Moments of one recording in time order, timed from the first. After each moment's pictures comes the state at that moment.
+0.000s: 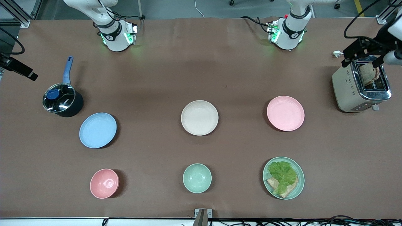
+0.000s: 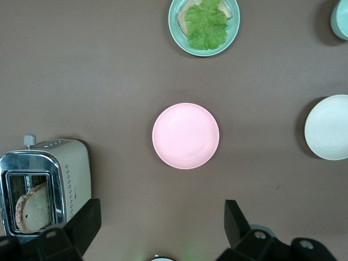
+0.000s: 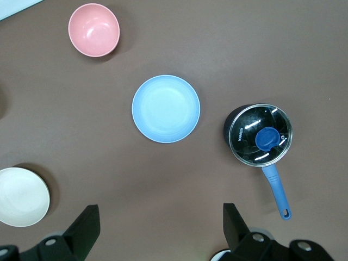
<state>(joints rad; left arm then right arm) -0.04 -0.05 -0.04 -1.52 -0.02 1.48 -0.07 0.03 -0.02 -0.08 -1.46 0.01 1.41 0.34</state>
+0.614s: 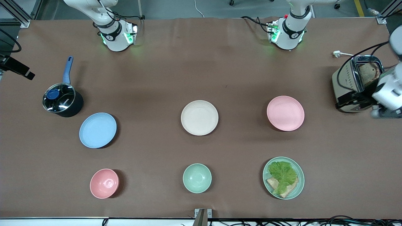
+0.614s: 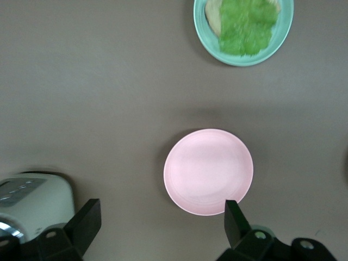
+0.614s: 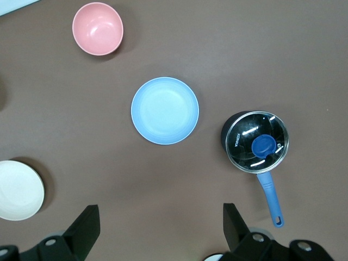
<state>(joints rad) -0.02 0.10 0.07 -1.83 -0.11 1.89 0.09 0.02 -0.02 -0.08 -1.45 0.01 1.41 0.27</state>
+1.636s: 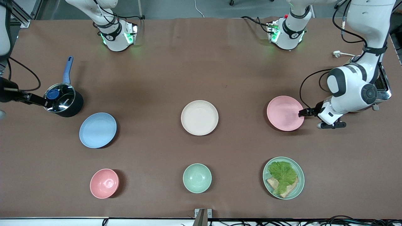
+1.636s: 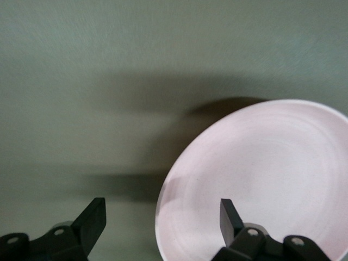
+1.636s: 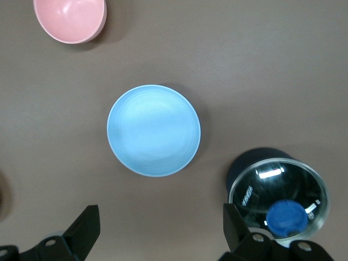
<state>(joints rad) -0.02 0.35 0.08 -2.23 -0.27 2.43 0.17 -0.14 0.14 -0.09 -1.80 0.15 1.86 -0.09</state>
